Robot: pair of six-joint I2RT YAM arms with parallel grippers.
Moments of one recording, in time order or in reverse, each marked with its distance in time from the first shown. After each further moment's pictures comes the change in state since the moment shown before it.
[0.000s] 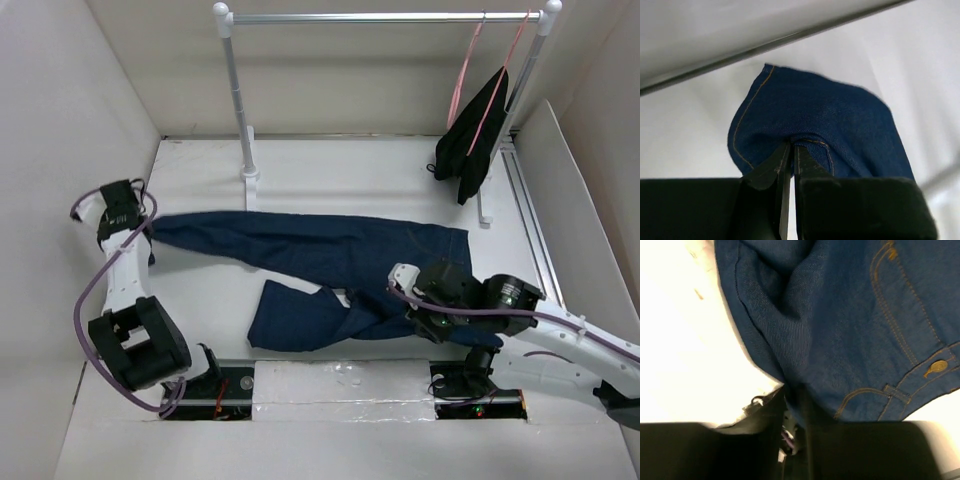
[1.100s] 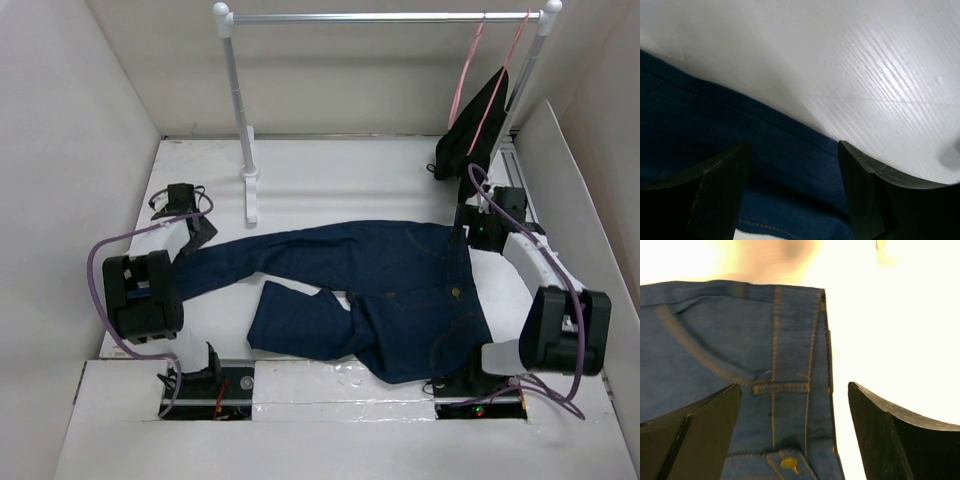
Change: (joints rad) left arm -0.238 0.237 -0.134 0.131 0.116 0.134; right arm -1.162 0.503 -0.043 0.731 -0.093 -0.015
